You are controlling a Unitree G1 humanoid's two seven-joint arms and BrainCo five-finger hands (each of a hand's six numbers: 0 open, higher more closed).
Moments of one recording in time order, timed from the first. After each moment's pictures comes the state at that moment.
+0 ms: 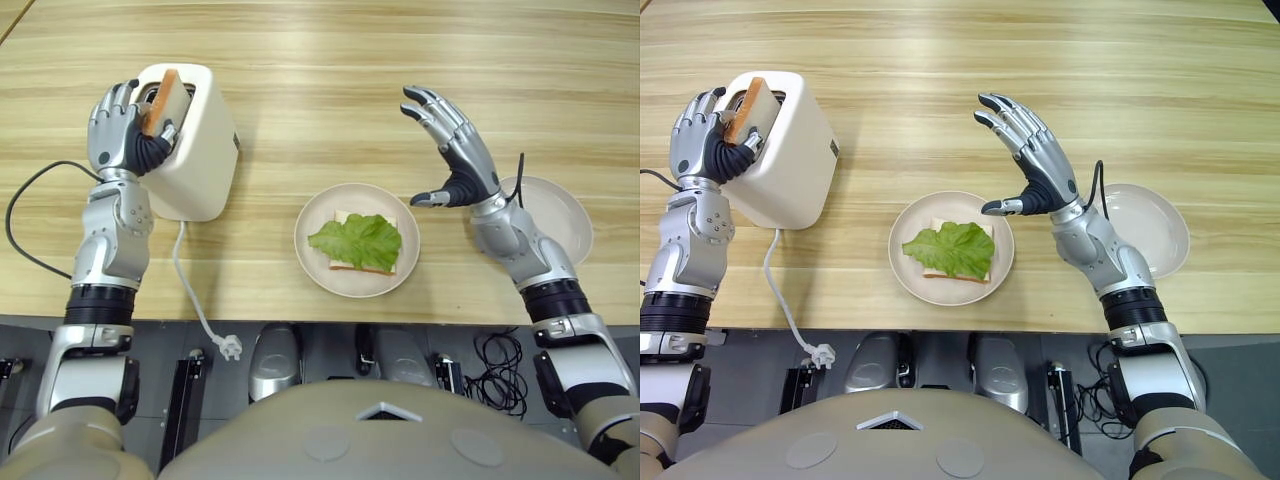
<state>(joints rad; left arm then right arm) -0.25 0.62 -0.01 0.26 0.70 0.04 0.24 -0.33 -0.51 0.18 0.39 -0.68 -0.87 -0.39</state>
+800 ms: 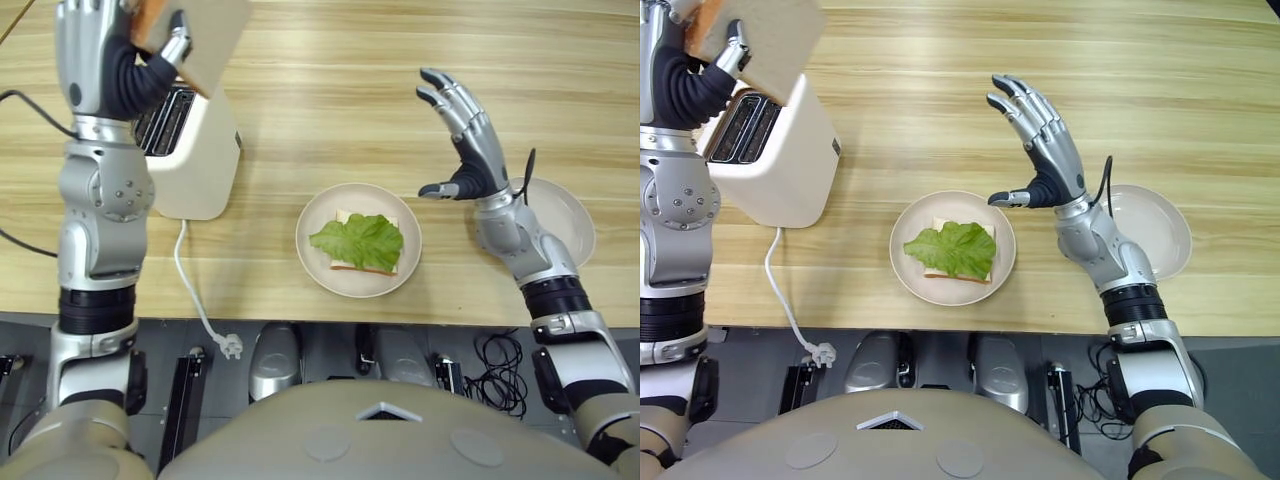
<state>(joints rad) -0.30 0.52 0.03 -0.26 0.46 -0.09 0.05 -0.34 -0.52 0.12 0.33 -0.70 -0.90 -0.51</state>
